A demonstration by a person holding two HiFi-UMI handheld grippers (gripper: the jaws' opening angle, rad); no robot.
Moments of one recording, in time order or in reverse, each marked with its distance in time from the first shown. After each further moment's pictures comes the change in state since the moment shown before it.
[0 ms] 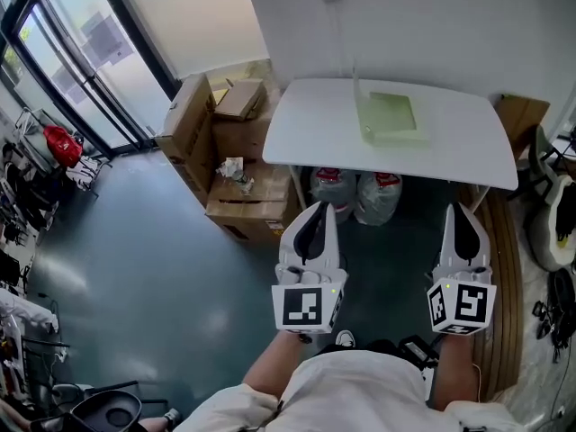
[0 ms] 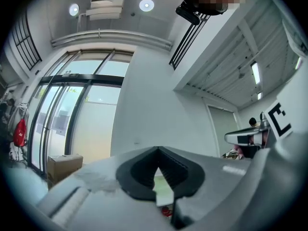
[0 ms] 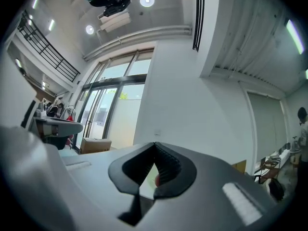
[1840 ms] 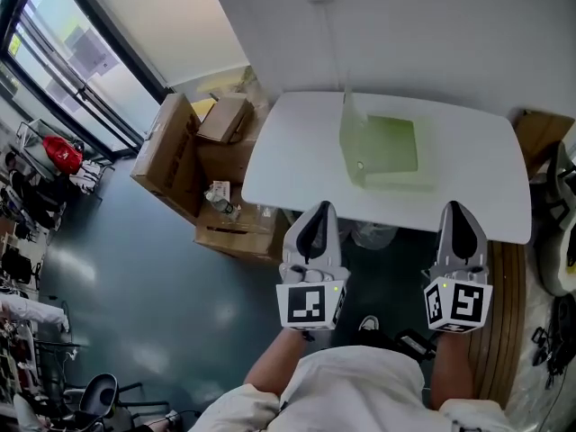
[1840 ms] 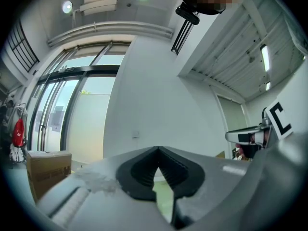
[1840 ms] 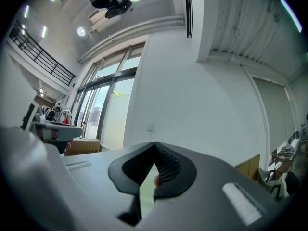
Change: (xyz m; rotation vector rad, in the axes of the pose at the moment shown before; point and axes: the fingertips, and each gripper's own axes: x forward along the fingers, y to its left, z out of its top) left arm 0.257 -0.006 -0.065 0.036 0.070 0.059; right arm 0.236 -0.122 -0.066 0.066 0.023 0.042
